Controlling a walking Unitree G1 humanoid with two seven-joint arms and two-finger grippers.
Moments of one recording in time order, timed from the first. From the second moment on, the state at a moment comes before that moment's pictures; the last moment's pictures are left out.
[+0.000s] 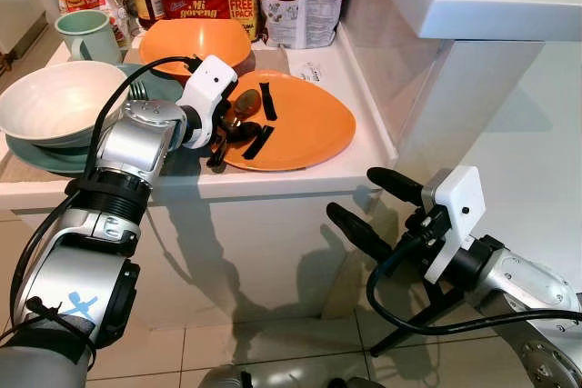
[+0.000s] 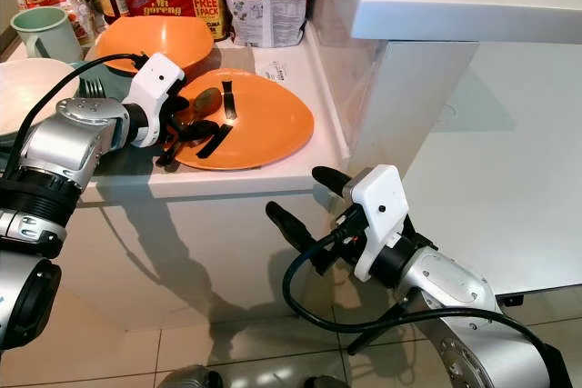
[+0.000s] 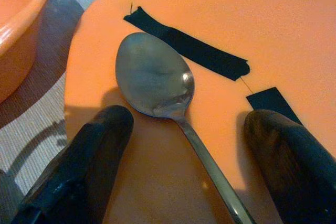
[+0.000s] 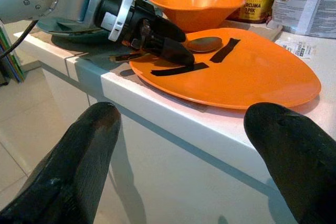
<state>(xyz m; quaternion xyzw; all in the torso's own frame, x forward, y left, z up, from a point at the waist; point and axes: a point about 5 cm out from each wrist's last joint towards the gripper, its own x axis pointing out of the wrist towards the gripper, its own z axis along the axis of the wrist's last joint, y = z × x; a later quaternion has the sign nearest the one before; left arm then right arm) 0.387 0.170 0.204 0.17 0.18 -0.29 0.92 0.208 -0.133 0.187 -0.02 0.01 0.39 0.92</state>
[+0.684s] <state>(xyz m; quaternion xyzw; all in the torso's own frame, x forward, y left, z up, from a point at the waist) 0.385 0.166 0.203 0.17 0.21 -0.31 0.91 0.207 -0.133 0.185 -0.01 0.01 0.39 0.92</state>
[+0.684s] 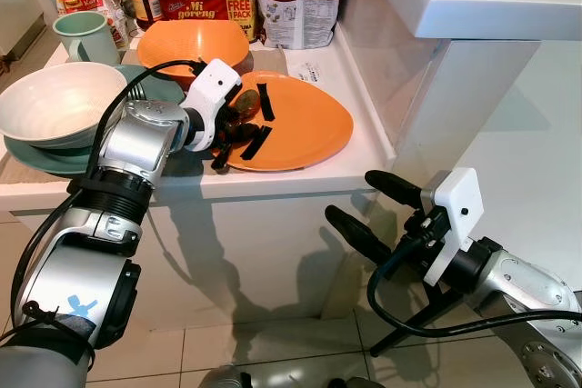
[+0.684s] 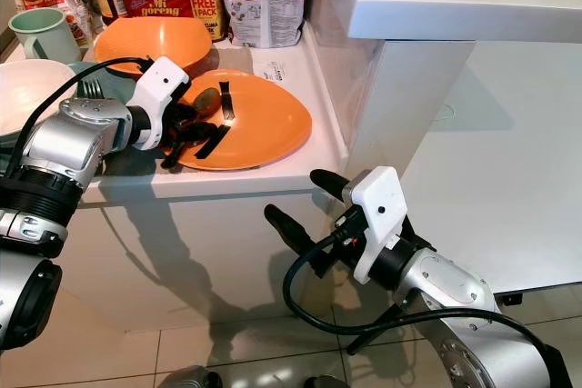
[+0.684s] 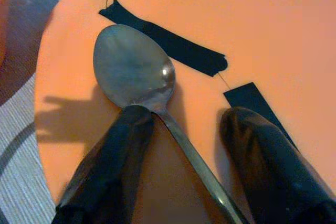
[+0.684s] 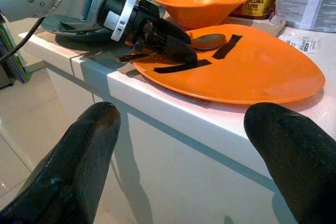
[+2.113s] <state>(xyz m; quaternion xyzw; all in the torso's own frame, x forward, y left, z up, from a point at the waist) 0.384 0.163 0.210 0.12 0.20 -0.29 0.93 0.210 -0.131 0.185 -0.01 0.01 0.39 0.92</state>
